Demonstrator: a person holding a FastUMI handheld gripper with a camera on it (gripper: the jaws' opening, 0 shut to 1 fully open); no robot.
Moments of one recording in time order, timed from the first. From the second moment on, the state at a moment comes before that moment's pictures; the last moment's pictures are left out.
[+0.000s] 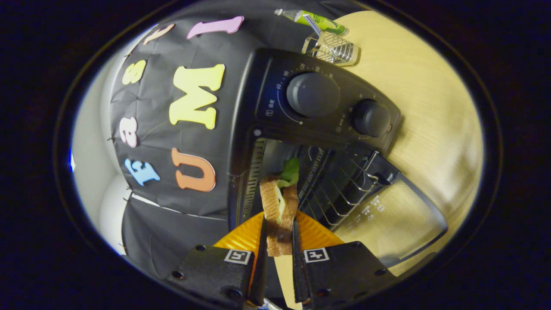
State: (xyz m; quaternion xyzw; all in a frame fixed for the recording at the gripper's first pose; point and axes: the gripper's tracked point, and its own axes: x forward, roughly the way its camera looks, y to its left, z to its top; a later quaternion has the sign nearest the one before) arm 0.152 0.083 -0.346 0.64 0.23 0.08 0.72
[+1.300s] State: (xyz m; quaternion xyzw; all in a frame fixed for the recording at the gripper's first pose) arm 0.139 0.114 -0.379 0.16 0.42 0.08 0.89
